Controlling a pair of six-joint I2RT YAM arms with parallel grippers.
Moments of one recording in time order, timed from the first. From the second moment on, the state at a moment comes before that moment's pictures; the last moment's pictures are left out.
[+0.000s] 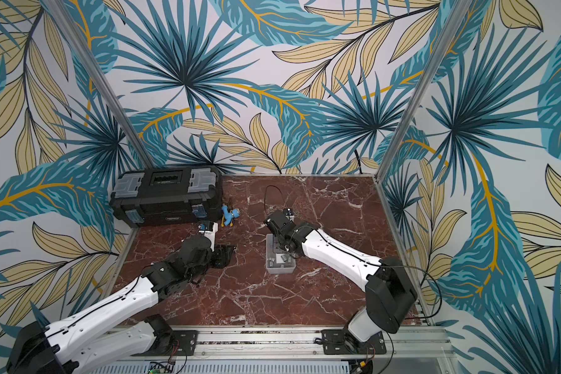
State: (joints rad) left arm -0.68 0.98 0.62 -0.29 -0.19 -0.57; right arm 0.74 1.57 1.21 -0.79 0.29 0.68
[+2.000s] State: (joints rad) left arm -0.60 1.04 0.51 -0.36 -0.22 -0.78; right arm 0.99 2.05 1.75 -0.76 0.28 0.66
